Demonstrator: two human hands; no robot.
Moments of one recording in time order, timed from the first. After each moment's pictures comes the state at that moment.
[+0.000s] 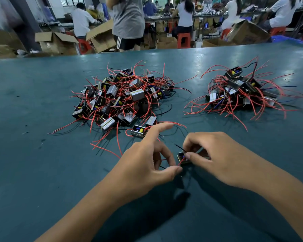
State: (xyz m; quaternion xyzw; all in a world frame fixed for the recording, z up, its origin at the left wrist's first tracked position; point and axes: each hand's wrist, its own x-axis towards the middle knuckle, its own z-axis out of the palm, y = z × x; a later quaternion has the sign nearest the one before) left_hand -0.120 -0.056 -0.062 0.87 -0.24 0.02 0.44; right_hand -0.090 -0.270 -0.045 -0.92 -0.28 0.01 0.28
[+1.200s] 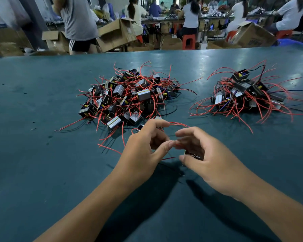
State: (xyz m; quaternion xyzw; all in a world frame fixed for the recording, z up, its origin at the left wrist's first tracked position) left_hand -0.098 -0.054 -0.074 0.82 -0.16 0.12 0.54; right_hand -0.099 -0.240 -0.064 -0.81 -0.18 0.05 0.56
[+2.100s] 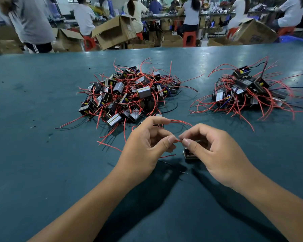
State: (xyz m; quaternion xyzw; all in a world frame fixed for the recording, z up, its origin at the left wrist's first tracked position) left_hand -0.095 -0.057 -0.077 0.71 -0.15 0.06 0.68; right_hand -0.090 -0.247 -0.069 -0.81 -0.19 -0.03 0.55
